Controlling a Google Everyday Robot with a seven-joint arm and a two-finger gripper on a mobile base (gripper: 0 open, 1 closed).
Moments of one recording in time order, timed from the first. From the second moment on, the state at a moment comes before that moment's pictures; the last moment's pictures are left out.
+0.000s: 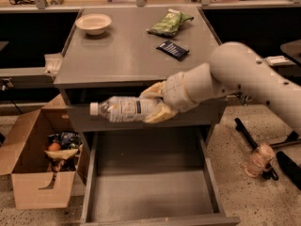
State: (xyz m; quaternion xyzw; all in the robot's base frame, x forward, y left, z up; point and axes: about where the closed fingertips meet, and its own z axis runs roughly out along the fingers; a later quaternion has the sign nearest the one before) arm 0.539 -0.012 0.804 -0.72 0.55 0.14 0.40
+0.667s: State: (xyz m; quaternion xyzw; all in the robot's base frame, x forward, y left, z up) arm 0.560 -0.008 0.837 -0.71 0.55 0.13 0.42
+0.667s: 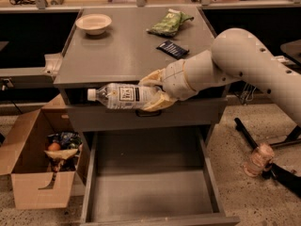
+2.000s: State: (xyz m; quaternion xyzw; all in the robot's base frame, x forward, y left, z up) arm 0.668 0.003 0.935 -0.64 0.62 0.13 0.44
